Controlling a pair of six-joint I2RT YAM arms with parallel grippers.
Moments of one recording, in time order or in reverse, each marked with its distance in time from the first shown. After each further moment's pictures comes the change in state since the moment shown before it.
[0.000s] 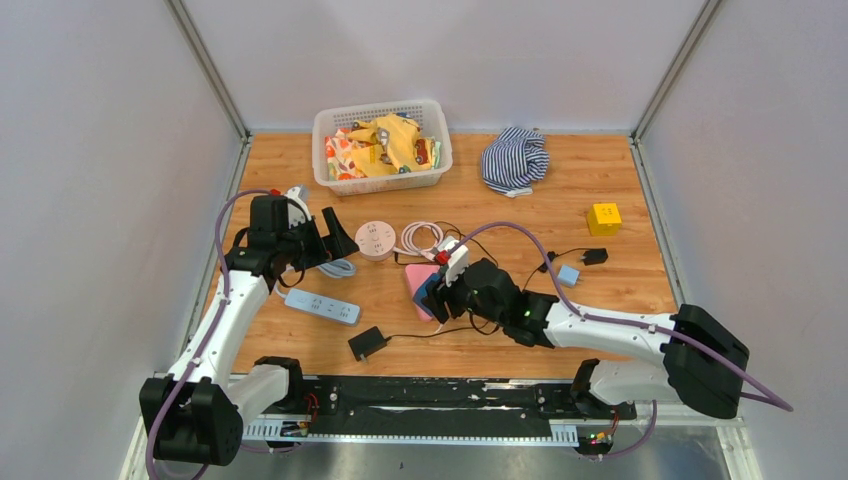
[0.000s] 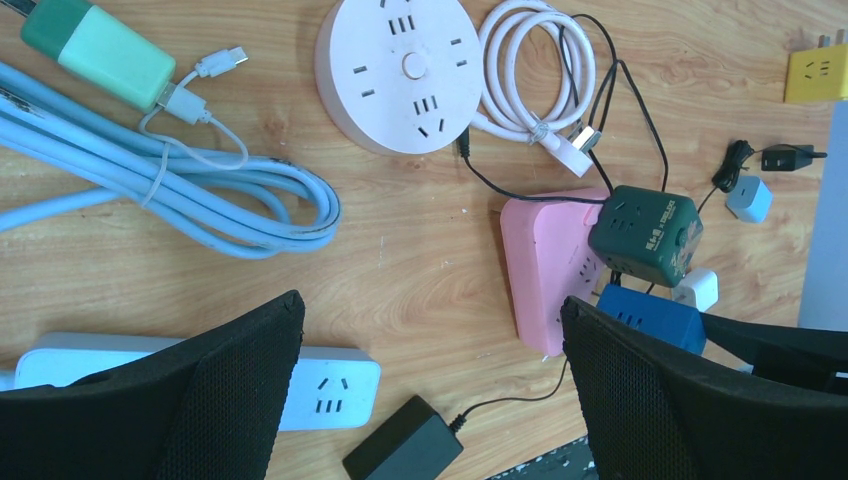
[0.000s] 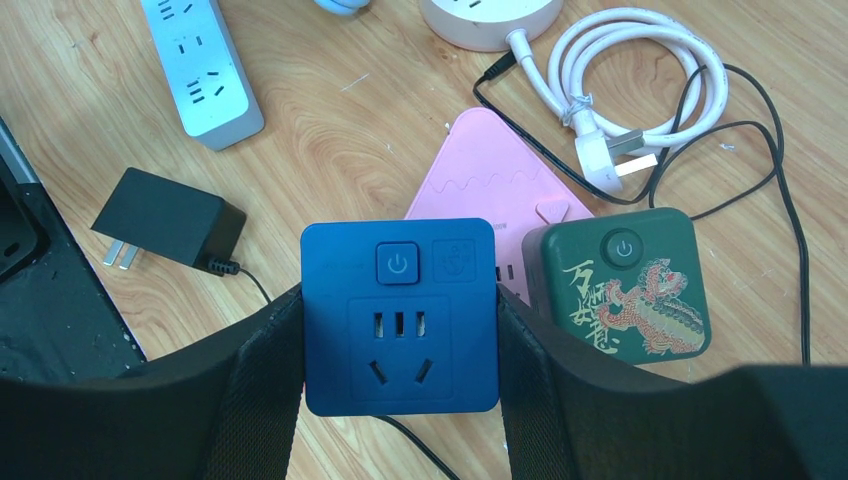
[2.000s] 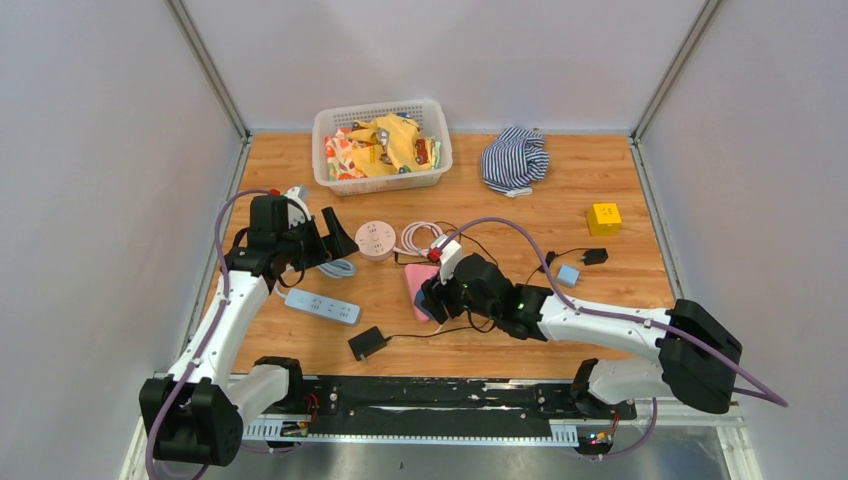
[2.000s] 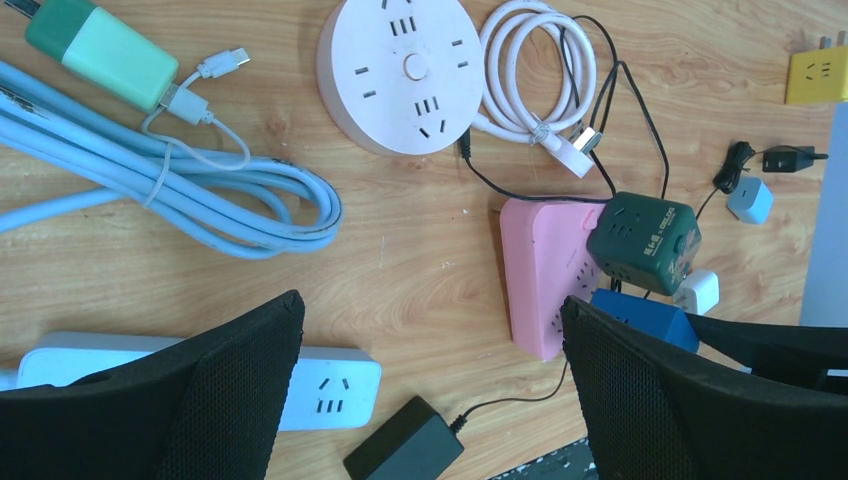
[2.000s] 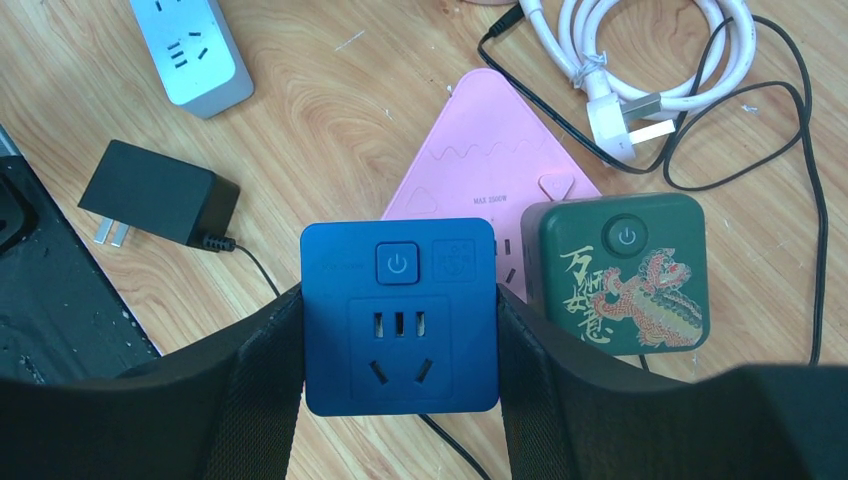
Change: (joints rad) left arm 0.000 -0.002 0.000 0.000 -0.003 0.000; right arm 0.000 0.042 0.090 -0.158 -0.010 0.021
